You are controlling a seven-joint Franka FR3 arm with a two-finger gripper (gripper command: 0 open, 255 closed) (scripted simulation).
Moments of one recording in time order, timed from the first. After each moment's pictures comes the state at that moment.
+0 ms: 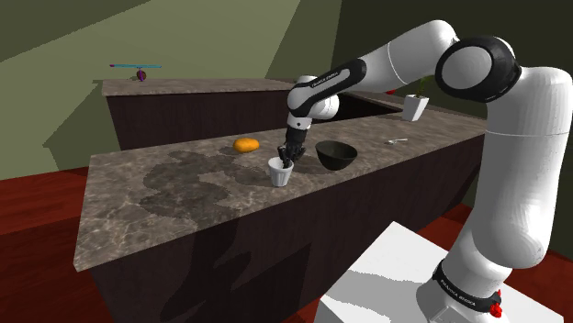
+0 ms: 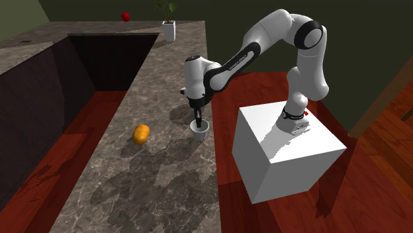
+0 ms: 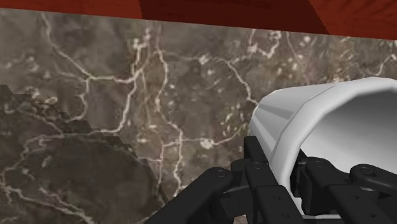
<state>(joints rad) 0.04 0.29 -0.04 -1.91 0.26 2.18 -0.07</state>
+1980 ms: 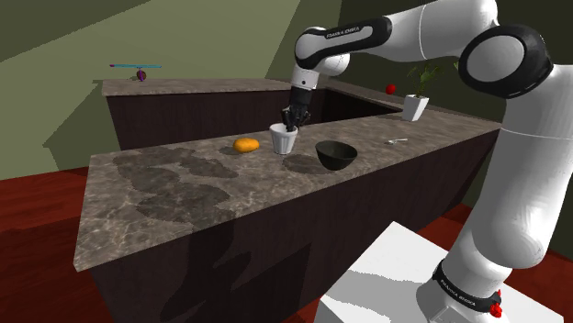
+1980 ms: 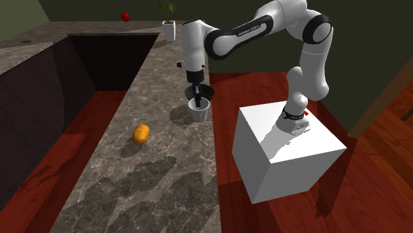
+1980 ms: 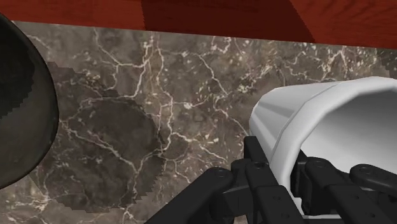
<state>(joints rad) 0.04 0.18 -0.05 -1.70 0.22 1.86 0.01</state>
